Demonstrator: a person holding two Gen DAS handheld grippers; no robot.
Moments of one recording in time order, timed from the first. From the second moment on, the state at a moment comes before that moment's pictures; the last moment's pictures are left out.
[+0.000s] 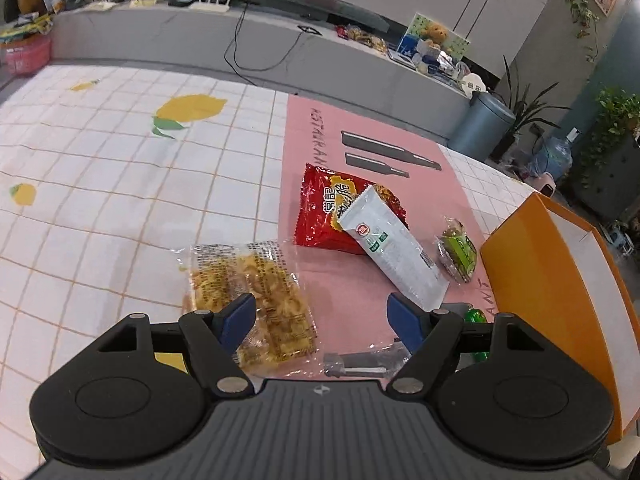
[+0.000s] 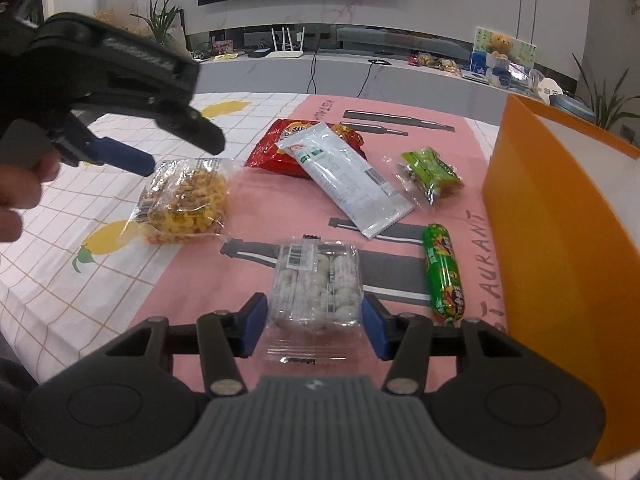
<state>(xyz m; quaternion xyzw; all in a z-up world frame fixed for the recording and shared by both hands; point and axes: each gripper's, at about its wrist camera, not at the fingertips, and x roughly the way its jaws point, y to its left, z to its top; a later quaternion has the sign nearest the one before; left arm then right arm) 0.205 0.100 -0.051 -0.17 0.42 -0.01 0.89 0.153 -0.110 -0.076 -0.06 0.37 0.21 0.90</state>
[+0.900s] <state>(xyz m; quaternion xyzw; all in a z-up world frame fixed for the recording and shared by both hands) 0.219 0.109 -0.099 -0.13 0.46 0.11 0.87 0.156 -0.104 -0.086 -0.08 0.38 0.20 0.90</state>
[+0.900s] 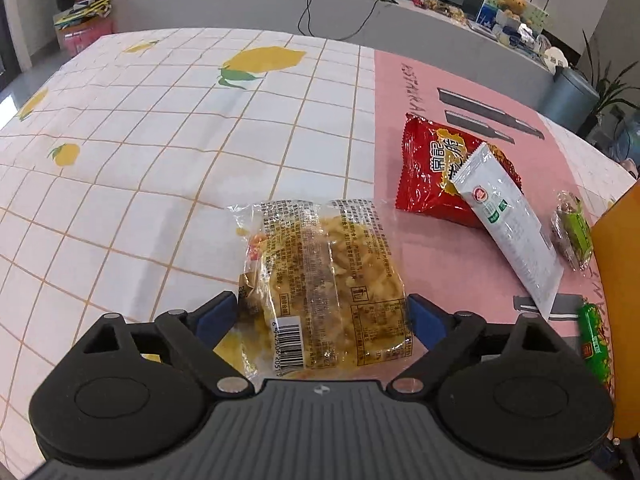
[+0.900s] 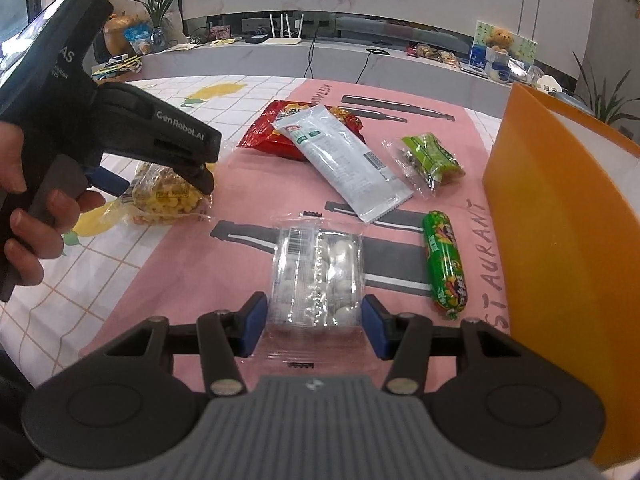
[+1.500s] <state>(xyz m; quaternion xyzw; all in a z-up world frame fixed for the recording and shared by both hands) 0.193 0.121 -0.097 -0.17 0.39 0.07 0.90 0.157 -0.101 -0.082 -0.08 0.37 0.21 0.90</state>
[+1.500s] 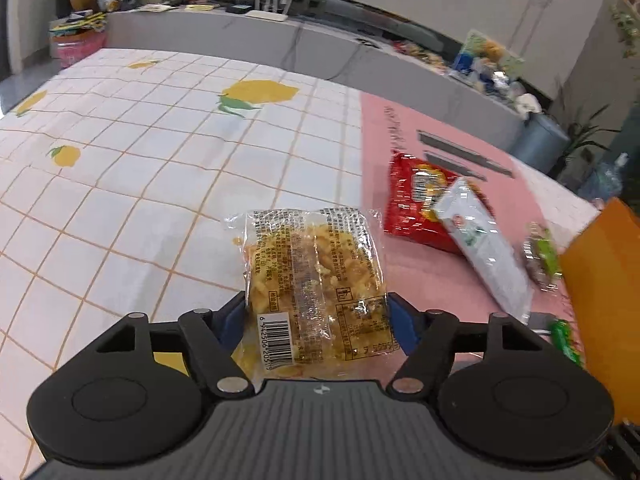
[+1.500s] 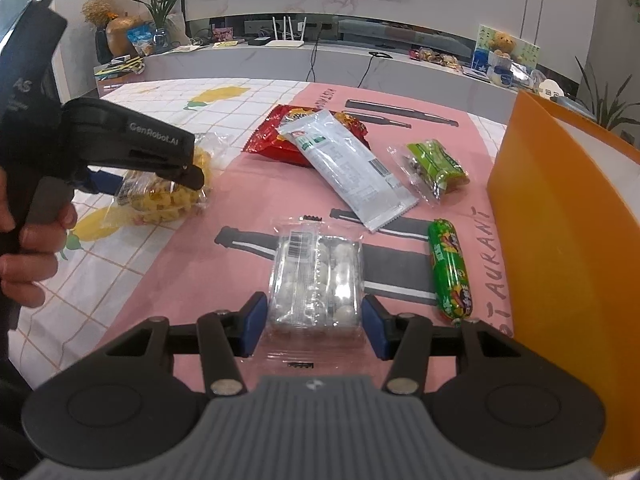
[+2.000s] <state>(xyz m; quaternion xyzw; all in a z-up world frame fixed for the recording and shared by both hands) 0.146 0.124 -0.062 -0.23 0.32 0.00 0.92 0.143 -0.102 -0.058 -0.06 0.33 0.24 0.91</state>
